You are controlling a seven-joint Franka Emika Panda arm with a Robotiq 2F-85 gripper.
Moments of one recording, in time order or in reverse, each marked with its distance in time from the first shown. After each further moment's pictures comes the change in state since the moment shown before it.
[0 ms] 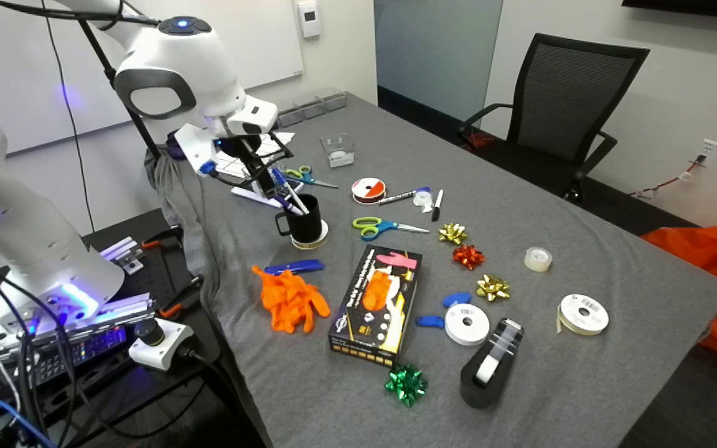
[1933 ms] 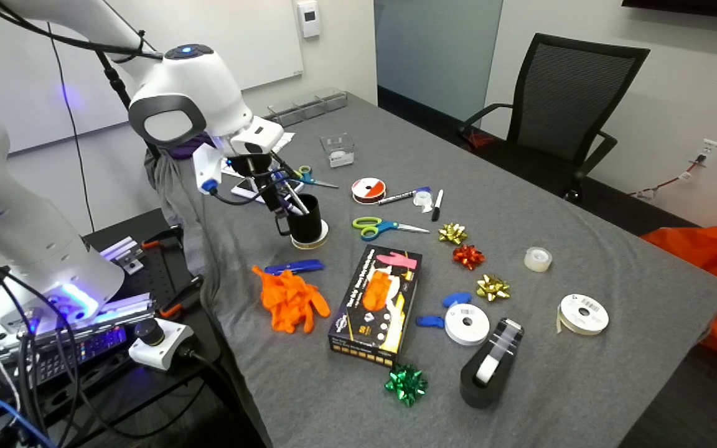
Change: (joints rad) arm -0.060 0.140 0.020 -0.017 -0.171 0.239 0.275
